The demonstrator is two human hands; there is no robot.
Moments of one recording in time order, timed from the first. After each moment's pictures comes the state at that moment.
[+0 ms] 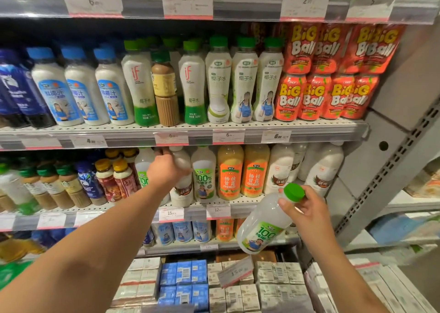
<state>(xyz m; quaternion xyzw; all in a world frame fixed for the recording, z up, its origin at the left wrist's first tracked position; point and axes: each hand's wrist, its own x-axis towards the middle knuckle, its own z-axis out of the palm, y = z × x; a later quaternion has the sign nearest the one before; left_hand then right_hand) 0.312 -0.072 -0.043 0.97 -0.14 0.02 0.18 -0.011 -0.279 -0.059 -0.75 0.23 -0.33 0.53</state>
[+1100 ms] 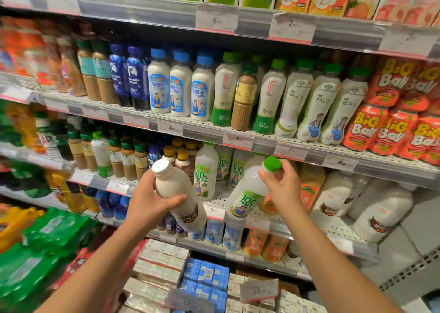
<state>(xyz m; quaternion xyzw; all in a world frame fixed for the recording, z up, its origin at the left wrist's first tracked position) 0.203 0.135 -0.043 0.81 -0.15 0.11 0.56 0.156 -0.193 -0.025 -0.80 0.12 -0.31 0.50</state>
